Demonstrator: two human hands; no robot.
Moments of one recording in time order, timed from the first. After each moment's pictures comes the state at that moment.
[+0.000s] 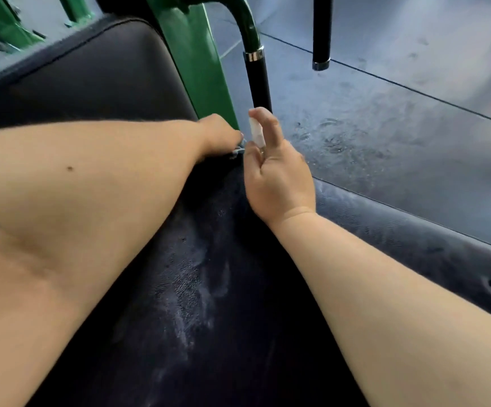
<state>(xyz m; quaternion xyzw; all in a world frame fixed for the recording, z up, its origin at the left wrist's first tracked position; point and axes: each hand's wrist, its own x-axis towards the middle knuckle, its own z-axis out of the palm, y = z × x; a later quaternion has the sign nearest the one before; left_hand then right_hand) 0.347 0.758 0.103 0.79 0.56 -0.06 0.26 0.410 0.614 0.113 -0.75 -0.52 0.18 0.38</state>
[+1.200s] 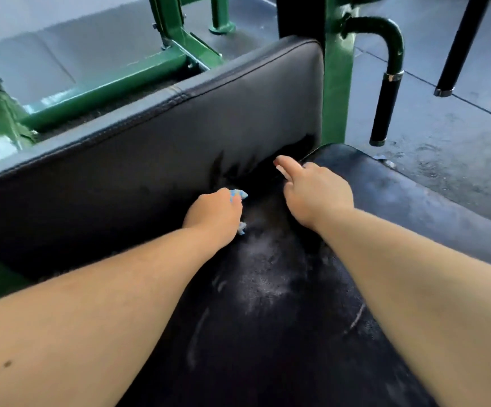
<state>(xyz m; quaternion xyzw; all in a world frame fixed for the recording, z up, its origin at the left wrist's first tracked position) 0.127 0.593 0.094 0.67 0.70 0.05 0.25 0.303 0.599 0.119 -0.69 -0.71 0.09 0.04</state>
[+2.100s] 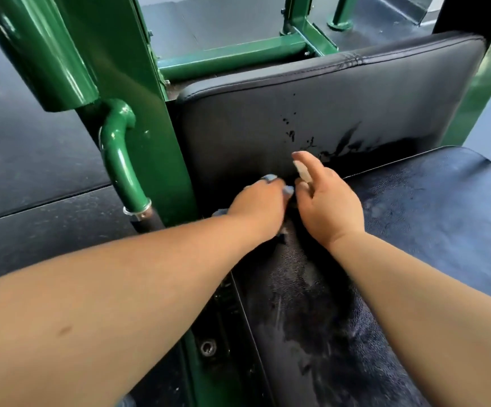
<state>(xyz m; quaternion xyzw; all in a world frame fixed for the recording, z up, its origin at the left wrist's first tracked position) 0.019 0.489 0.115 0.67 0.71 0.06 0.21 0.146 0.511 0.108 -0.59 -0.76 0.19 0.21</state>
